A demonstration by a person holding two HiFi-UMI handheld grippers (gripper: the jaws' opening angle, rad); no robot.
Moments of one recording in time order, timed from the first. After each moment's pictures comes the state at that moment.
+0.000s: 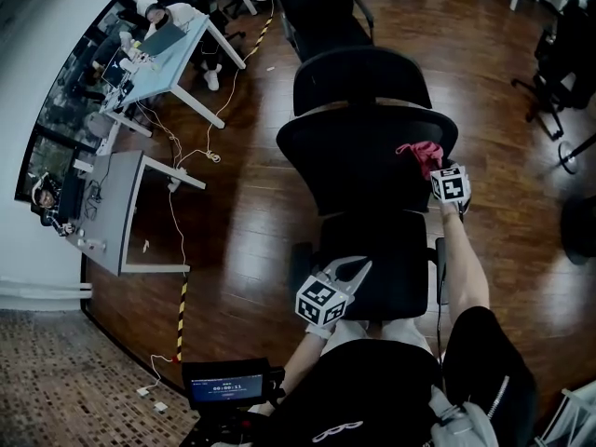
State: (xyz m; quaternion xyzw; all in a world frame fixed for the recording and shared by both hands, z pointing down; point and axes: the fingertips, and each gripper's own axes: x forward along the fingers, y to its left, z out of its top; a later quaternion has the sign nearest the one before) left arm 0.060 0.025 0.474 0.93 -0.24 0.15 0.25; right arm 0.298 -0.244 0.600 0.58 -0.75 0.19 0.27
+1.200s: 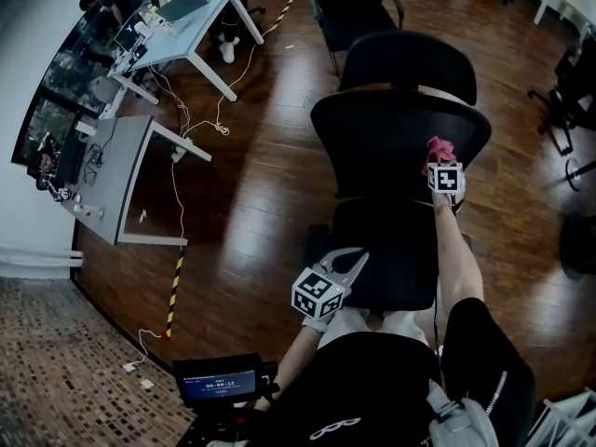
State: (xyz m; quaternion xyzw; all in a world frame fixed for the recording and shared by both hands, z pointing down) left arm -0.018 0.029 0.483 0.91 -0.29 0.12 0.26; right arm 0.215 -0.252 0.633 0.60 -0.71 0.23 0.29
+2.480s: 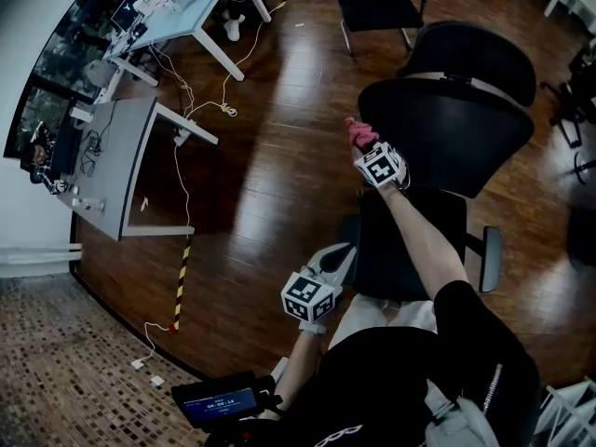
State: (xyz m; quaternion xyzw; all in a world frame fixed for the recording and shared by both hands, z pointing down) left arm -0.173 0.007 0.499 0.88 -0.36 0.09 0.29; right arm -0.165 -0.271 0.647 0.36 -0.86 0.14 0.33
